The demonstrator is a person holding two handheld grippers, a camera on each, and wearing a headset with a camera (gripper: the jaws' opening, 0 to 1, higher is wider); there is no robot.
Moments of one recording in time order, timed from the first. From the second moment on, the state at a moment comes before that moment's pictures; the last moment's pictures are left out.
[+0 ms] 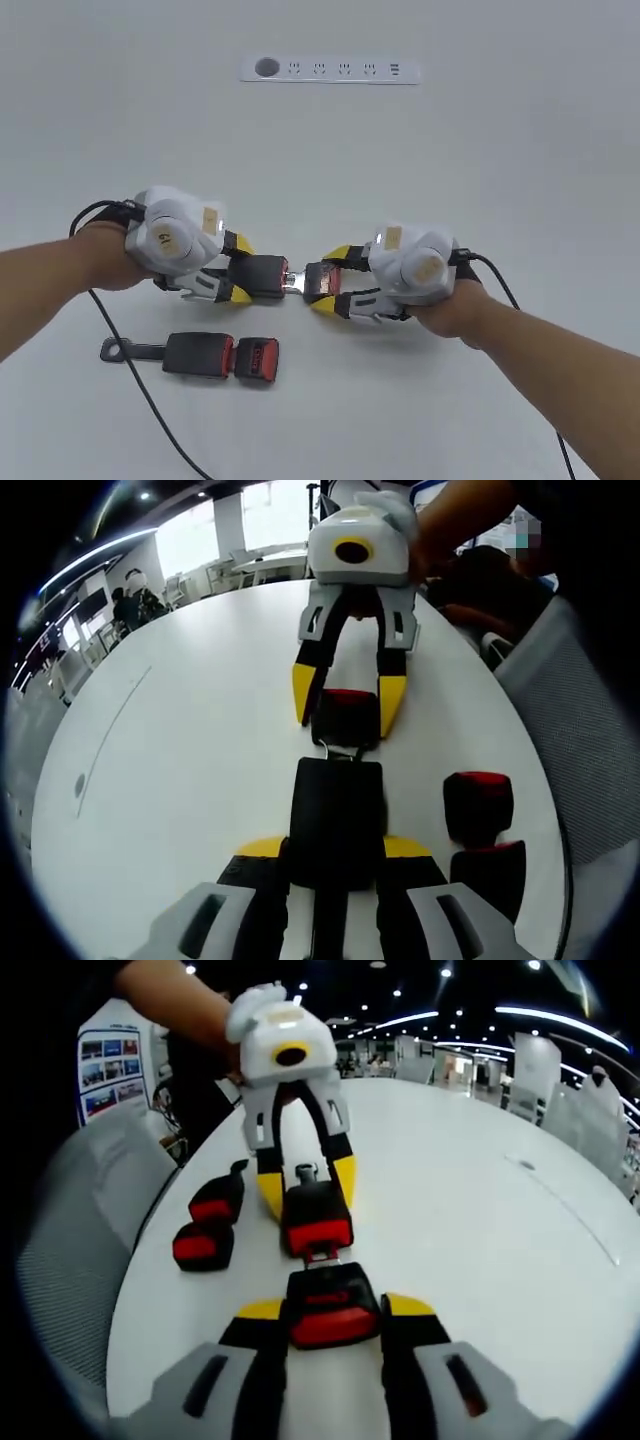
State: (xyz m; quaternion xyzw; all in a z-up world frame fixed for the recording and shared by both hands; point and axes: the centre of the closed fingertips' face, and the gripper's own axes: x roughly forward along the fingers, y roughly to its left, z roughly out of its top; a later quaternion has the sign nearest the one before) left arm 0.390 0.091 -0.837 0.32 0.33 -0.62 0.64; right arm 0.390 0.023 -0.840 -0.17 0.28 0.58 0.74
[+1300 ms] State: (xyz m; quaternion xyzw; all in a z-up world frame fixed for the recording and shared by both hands) left arm 0.389 0.092 -0.838 0.33 0.32 -0.64 0.61; right arm 0.388 0.046 -0.843 -0.18 0.31 0.57 0.74
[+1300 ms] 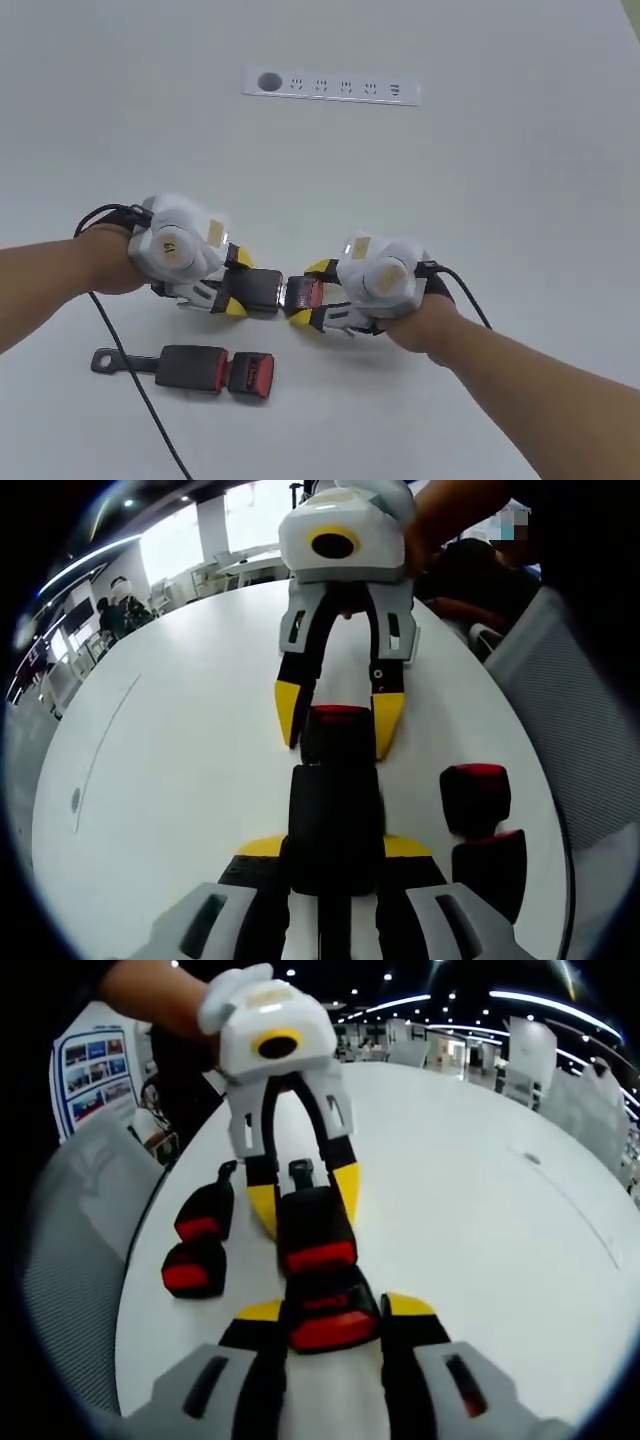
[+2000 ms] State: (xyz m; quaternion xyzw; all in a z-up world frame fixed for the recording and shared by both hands) left arm 0.388 0.090 -0.837 0.34 0.33 -0.64 0.60; right arm 0.387 0.046 -0.842 -0.19 0.31 0.56 0.74
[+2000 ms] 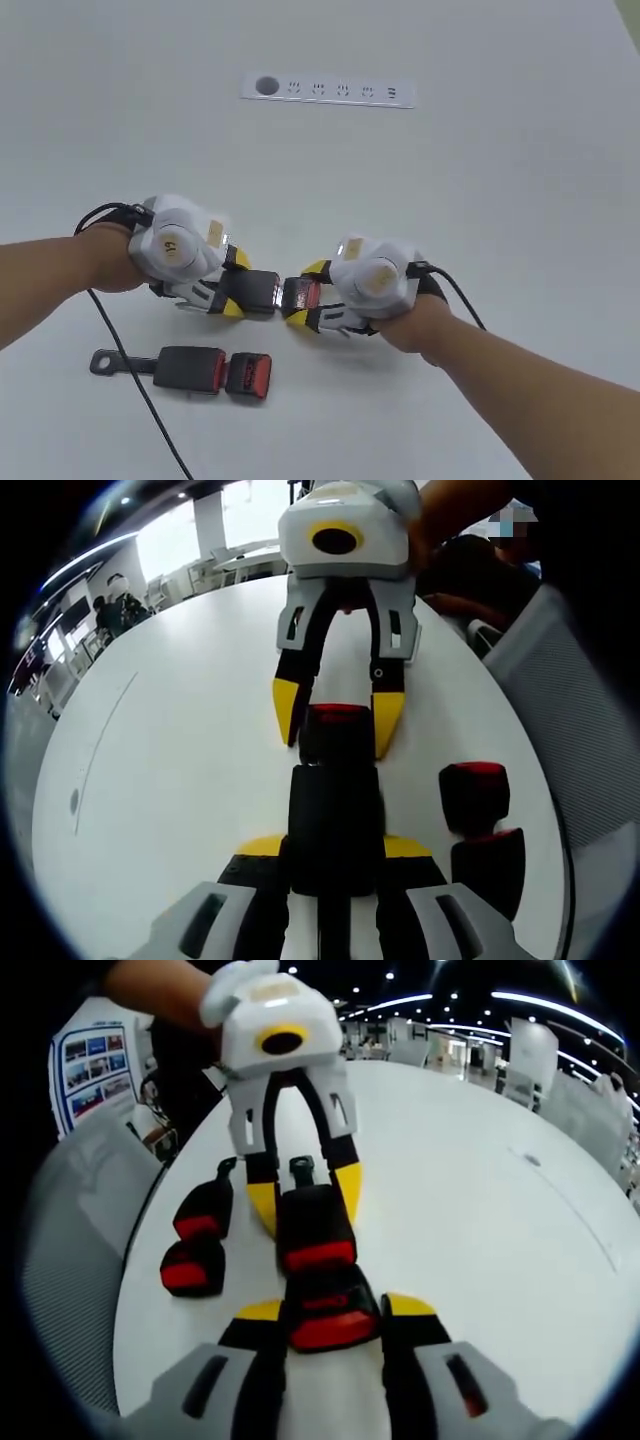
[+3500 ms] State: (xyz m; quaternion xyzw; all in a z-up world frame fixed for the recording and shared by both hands) left arm 0.388 0.091 -0.838 0.34 0.34 -0.64 0.60; right arm 0.378 -0.020 -0.843 -0.18 0.29 0.56 0.76
